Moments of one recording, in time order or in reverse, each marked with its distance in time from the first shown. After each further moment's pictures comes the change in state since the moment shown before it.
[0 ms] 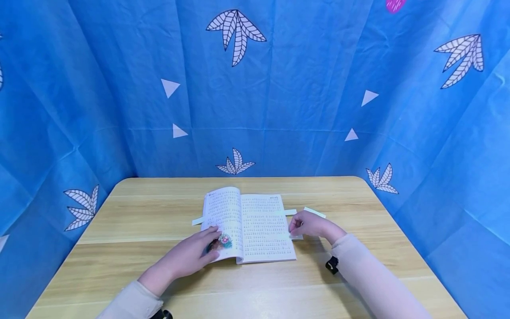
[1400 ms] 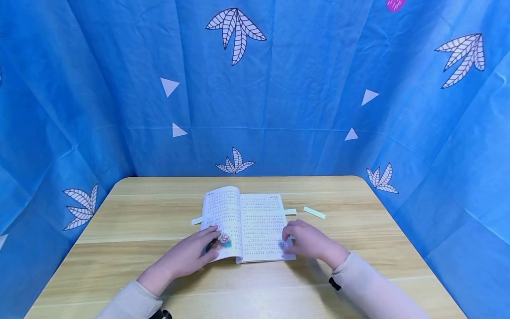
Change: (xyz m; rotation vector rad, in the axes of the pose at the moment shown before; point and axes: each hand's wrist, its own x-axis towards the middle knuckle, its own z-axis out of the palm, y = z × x) left_hand -0.002 0.003 -0.002 -0.003 0.003 0.003; right_hand -0.034 -0.029 0.034 -0.440 0.150 -0.299
